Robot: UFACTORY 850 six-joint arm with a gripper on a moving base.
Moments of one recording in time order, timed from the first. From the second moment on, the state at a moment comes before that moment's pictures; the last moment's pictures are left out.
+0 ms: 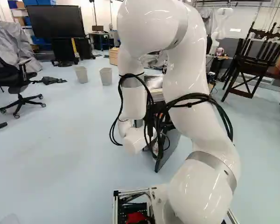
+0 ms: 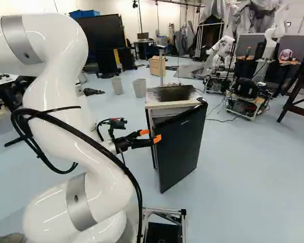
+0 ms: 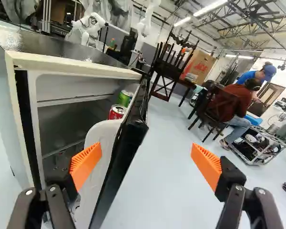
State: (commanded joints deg) arm 33.8 -31.2 -19.6 84.0 84.6 -9.6
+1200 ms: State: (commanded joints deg) arm 37.0 -31.4 -21.2 94.2 86.1 -9.6
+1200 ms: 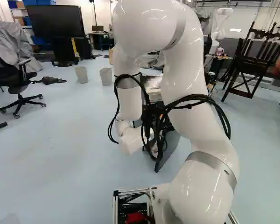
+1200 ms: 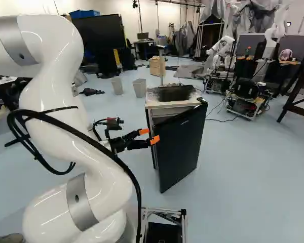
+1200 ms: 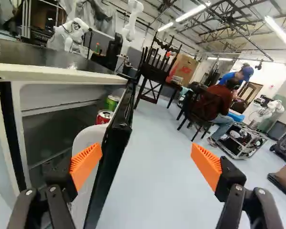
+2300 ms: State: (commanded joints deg) arm 46.7 -31.7 -26.5 103.5 86.1 -9.6
